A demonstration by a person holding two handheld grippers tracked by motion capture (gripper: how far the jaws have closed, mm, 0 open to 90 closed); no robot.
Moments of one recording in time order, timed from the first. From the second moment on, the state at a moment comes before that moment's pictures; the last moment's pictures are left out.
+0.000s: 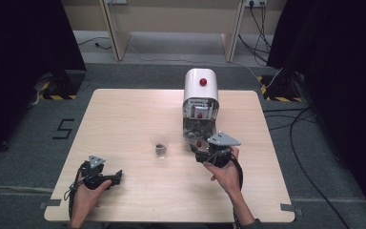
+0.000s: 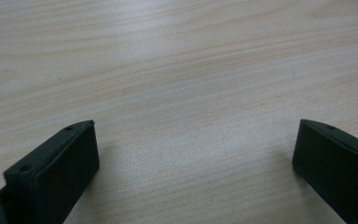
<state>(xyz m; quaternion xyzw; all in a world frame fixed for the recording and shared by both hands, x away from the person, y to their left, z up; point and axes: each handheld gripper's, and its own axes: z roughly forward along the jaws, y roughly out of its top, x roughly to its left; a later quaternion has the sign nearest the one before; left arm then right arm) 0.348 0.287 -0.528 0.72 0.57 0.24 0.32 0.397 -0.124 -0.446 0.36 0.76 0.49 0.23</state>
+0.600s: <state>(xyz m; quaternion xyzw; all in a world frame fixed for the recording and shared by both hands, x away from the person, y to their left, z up) 0.348 0.287 -0.528 0.72 0.57 0.24 0.32 0.385 -0.142 -0.453 0.37 0.76 0.47 0.23</state>
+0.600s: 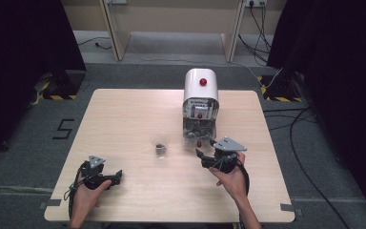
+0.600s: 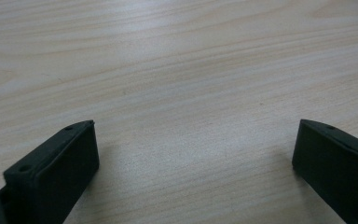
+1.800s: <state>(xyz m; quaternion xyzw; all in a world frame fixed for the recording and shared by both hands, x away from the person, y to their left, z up) 0.348 0.287 -0.528 0.72 0.57 0.24 0.32 0.363 -0.181 -0.478 0.41 0.76 0.45 0.22</state>
